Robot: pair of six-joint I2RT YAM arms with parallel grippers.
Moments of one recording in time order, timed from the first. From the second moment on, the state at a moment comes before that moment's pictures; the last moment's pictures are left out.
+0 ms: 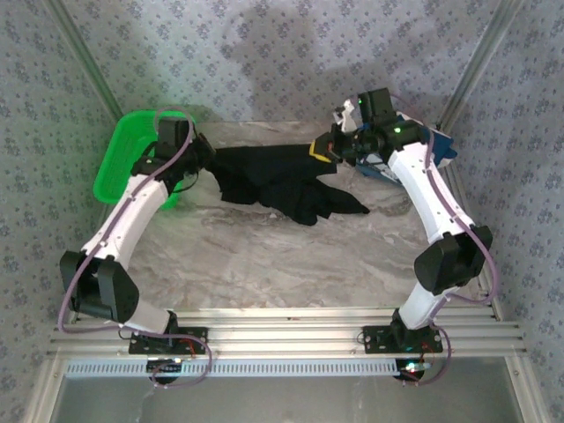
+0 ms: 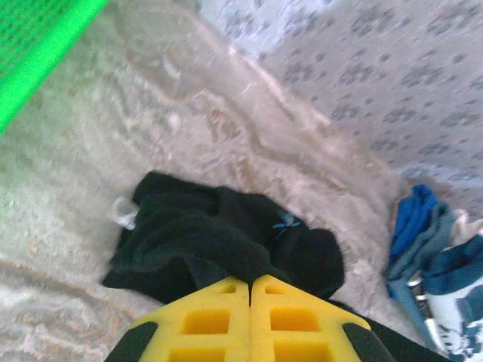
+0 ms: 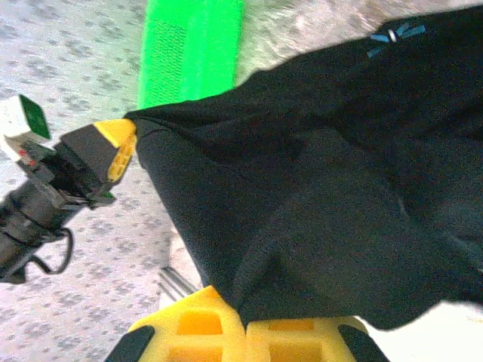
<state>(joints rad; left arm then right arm) -0.25 1.47 1.39 -0.53 0.03 -0.80 0.30 1.69 1.83 -0.91 -0.70 0.61</state>
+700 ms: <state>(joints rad) -0.13 1.37 1.40 -0.55 0.16 -0.74 0.33 1.68 1.92 -0.73 -0.96 0.76</state>
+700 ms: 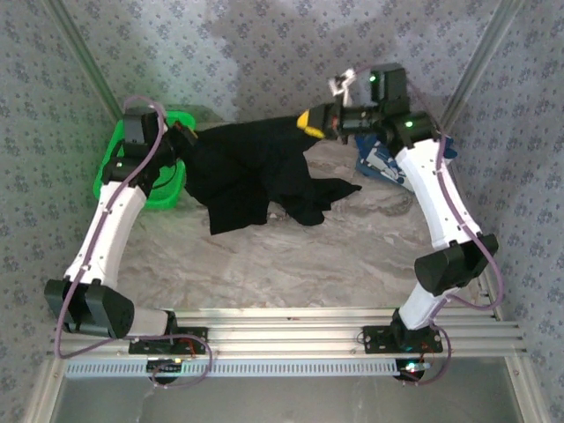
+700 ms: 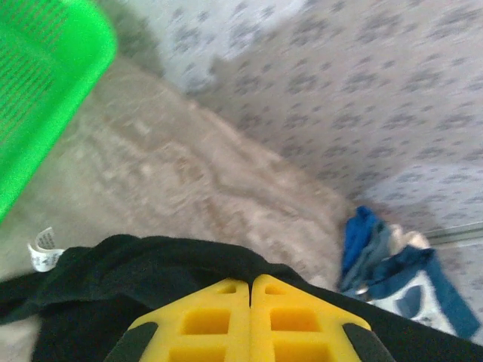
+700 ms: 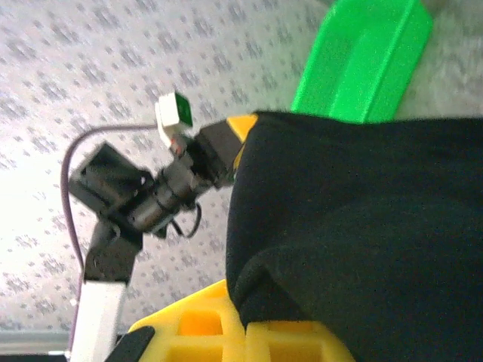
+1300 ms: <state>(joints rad) -0.09 1.05 0.96 -0.68 0.17 -0.86 0.77 1.81 1.25 -0.39 -0.79 1.12</state>
